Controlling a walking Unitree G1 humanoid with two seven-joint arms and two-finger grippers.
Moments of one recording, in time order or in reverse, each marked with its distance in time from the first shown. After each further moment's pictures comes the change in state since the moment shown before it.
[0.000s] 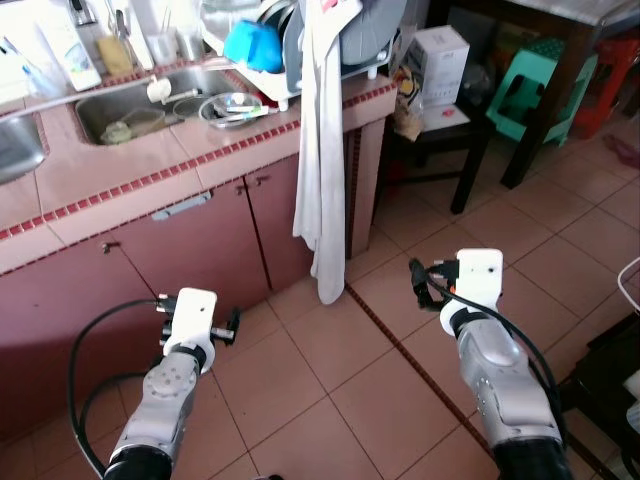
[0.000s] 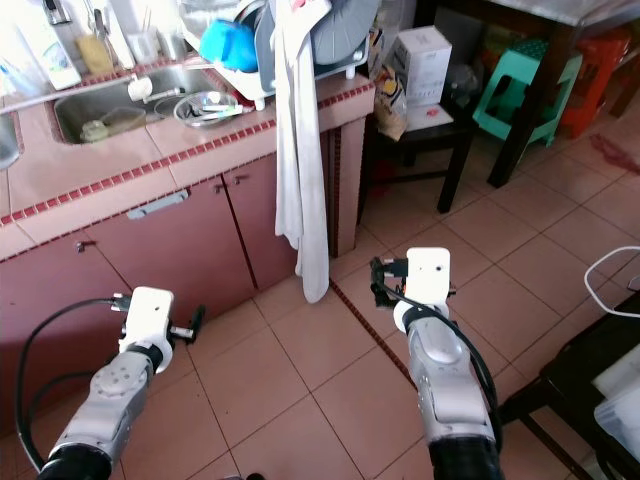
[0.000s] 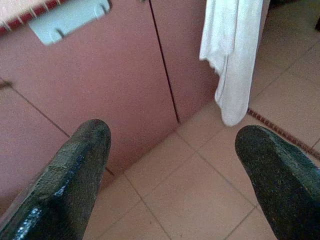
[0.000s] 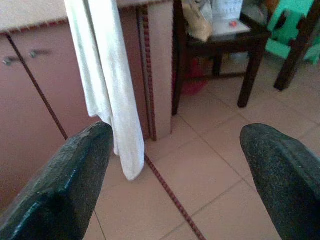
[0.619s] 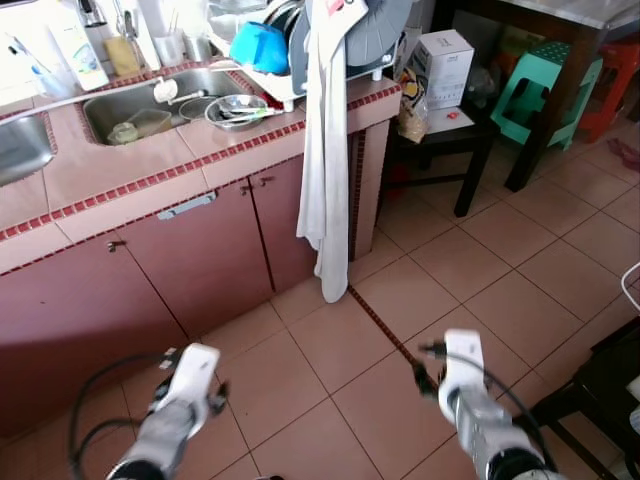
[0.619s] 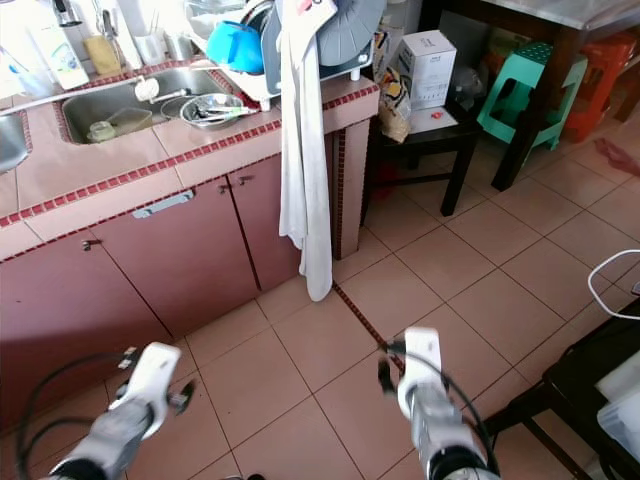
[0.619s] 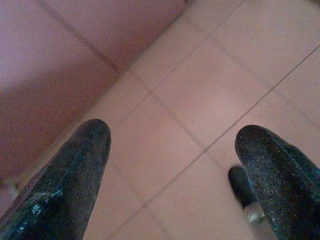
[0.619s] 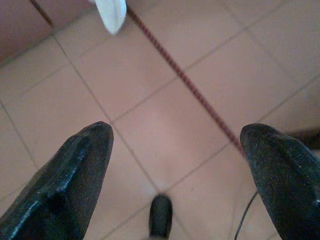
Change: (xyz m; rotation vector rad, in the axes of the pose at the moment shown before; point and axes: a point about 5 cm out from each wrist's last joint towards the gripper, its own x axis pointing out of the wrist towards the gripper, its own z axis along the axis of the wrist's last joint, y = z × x) left arm -0.025 0.007 -0.089 0.090 0.437 -0.013; right arm -0.031 -0.018 -0.132 0.029 0.566 -0.083
